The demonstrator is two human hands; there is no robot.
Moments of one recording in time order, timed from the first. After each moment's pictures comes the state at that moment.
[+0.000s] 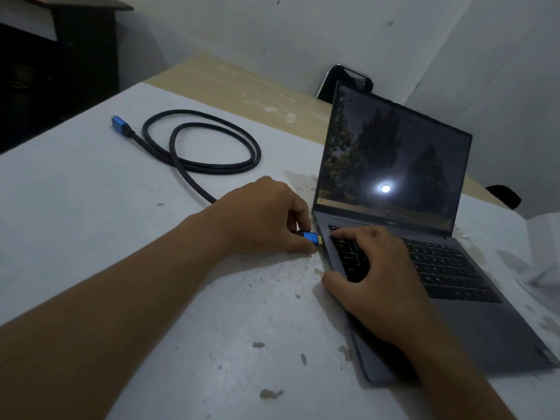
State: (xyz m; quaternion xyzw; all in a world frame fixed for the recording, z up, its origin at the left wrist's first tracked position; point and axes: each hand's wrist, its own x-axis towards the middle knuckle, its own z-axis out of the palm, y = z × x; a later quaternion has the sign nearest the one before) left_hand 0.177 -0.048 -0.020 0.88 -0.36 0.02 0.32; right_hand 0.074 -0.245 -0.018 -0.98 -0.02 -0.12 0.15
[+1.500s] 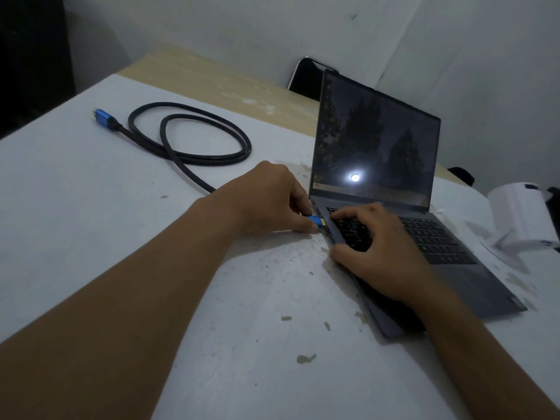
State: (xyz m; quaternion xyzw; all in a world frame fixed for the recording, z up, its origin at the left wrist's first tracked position) left_hand 0.184 -0.043 -0.023 0.84 -0.39 0.01 0.38; right_hand 0.072 -0.241 -0.011 -0.98 0.00 -0.10 0.16
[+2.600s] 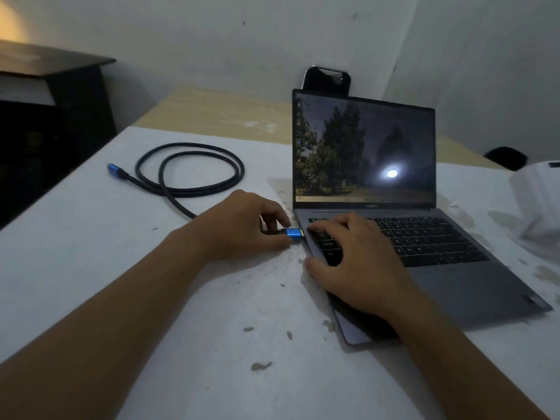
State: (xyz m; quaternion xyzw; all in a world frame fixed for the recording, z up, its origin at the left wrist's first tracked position) left_hand 0.170 -0.040 -0.020 0.87 -0.37 0.04 0.33; right_hand 0.064 -0.240 -0.008 -0.99 -0.01 -0.08 0.13
